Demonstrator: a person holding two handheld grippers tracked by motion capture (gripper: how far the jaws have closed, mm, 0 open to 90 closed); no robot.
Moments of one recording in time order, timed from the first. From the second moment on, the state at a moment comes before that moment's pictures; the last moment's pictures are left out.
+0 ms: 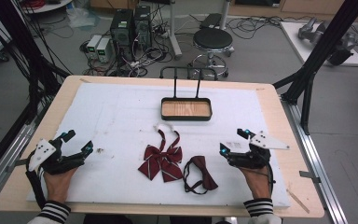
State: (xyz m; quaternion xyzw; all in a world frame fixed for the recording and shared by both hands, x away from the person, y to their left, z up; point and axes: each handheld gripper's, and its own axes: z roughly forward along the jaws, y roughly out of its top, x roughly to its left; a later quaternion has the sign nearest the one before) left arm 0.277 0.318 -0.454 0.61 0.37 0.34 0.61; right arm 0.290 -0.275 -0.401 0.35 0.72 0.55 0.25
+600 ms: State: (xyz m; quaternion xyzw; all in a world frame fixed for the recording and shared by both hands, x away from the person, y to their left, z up) left arm 0.277 0.318 -0.454 0.61 0.36 0.34 0.61; right arm 0.329 -0.202 -0.372 0.22 0.82 0.50 0.14
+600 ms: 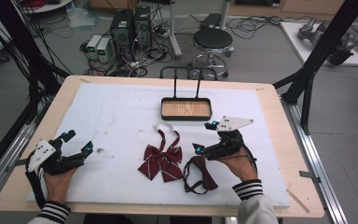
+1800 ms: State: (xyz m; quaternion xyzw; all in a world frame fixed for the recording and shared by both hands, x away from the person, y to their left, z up) left arm 0.275 0.318 -0.455 0.61 0.36 0.35 0.62; right arm 0.359 -0.079 -0.391 0.08 0.94 0.32 0.07
